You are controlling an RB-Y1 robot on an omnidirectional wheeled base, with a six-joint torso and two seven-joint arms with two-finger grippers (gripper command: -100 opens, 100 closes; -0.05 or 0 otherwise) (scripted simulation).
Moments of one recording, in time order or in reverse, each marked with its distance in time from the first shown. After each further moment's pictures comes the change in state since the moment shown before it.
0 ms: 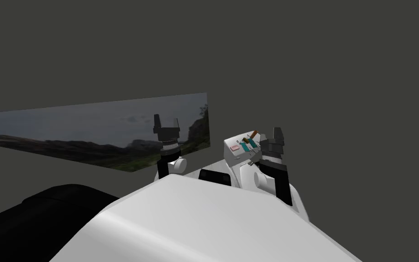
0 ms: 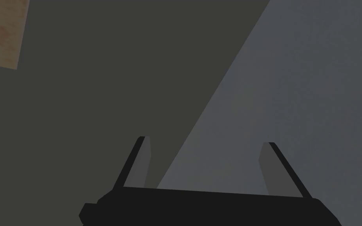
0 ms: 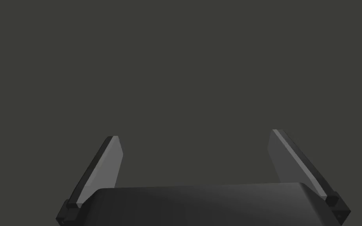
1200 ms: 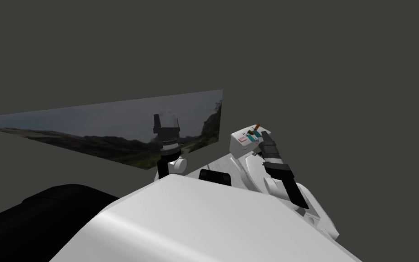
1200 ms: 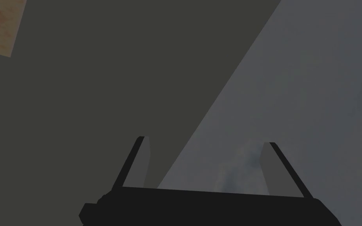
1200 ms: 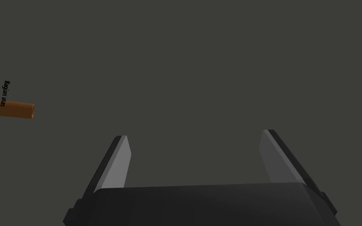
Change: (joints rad) left arm 0.000 0.000 0.000 0.000 0.000 0.000 0.000; right arm 0.014 -0.316 0.014 0.057 -0.064 0.068 0.113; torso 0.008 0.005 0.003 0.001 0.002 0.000
